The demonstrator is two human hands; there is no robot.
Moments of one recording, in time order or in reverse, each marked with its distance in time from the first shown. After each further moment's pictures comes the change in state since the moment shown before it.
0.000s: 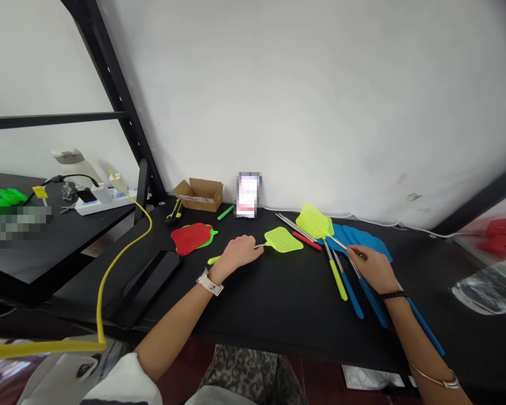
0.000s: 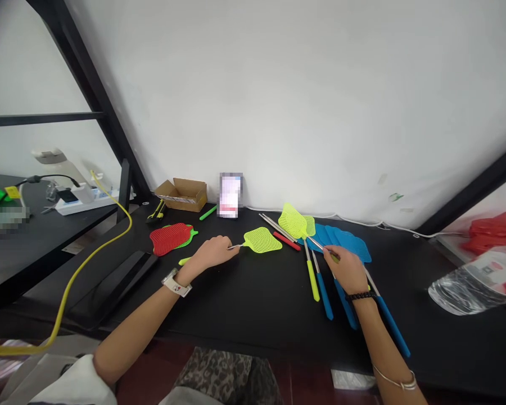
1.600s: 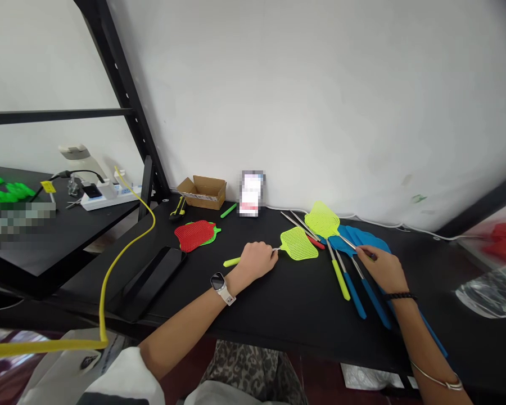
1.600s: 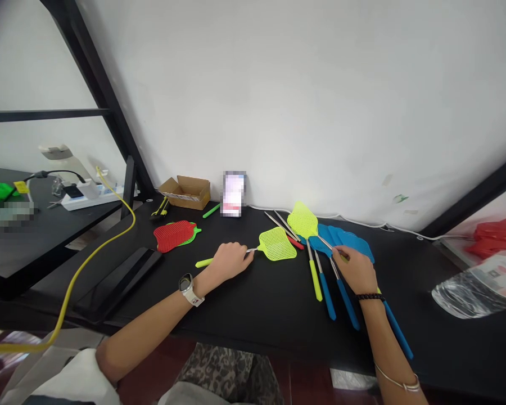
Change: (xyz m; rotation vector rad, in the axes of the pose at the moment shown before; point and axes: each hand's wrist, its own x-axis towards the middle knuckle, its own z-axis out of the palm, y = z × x) left_hand -0.010 0.030 0.027 0.128 0.165 0.155; right_hand 0.002 0.005 -0.010 -0.102 0.013 0.096
